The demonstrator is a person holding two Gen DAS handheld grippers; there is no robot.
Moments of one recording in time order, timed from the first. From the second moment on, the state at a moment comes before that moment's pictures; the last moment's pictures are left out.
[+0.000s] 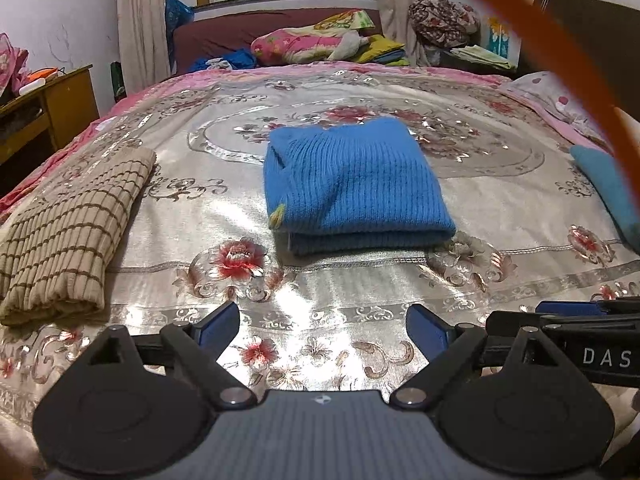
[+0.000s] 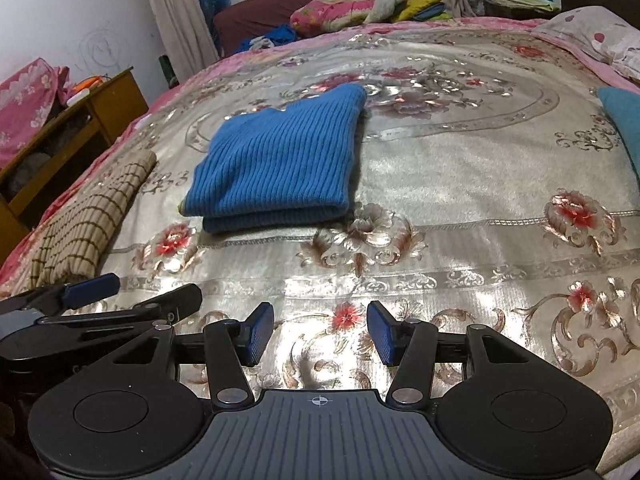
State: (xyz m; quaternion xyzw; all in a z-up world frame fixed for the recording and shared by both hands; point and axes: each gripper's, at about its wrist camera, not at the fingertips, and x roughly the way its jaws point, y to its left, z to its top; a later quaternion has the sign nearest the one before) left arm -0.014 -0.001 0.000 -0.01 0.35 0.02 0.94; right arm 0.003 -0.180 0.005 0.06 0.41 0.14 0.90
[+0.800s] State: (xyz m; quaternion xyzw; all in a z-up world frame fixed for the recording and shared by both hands) left arm -0.014 -0.001 -0.003 -0.01 0.35 0.02 0.94; right arm 0.002 -0.180 0.002 0.06 0.41 0.14 0.90
